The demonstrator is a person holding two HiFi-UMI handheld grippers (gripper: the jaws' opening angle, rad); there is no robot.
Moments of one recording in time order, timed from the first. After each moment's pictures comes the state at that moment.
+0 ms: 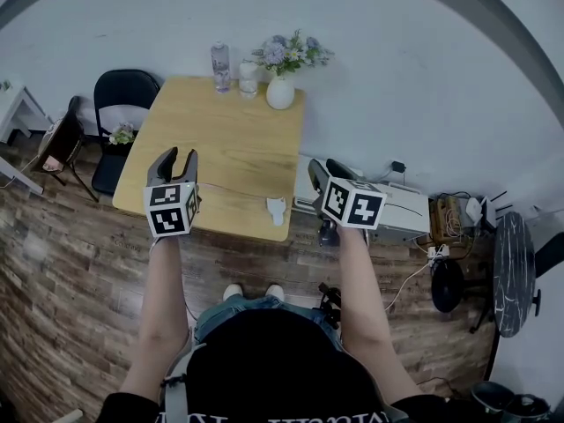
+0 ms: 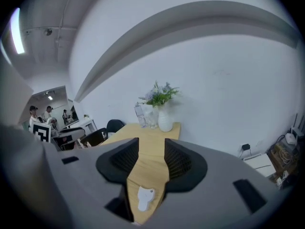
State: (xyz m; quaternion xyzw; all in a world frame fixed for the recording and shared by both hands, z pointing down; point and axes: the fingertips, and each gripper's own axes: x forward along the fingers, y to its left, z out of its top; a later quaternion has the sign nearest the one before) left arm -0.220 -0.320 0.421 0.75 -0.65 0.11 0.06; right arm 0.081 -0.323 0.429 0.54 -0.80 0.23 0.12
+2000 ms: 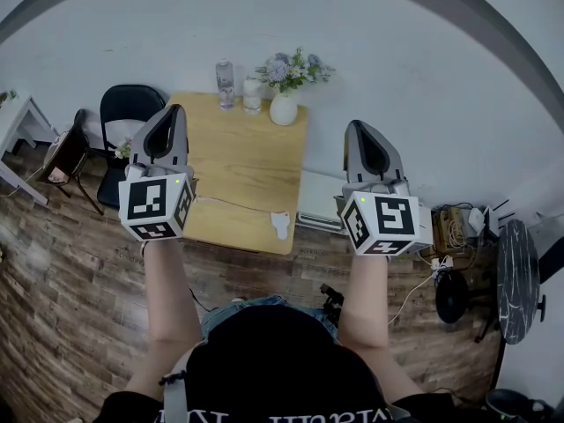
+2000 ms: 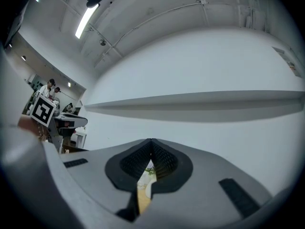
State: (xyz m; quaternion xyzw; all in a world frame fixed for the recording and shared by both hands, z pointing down) left arm -0.203 -0.299 0.220 0.76 -0.63 -0.04 -0.15; right arm 0.072 -0.292 0.218 0.56 -0.82 -0.12 -0.02
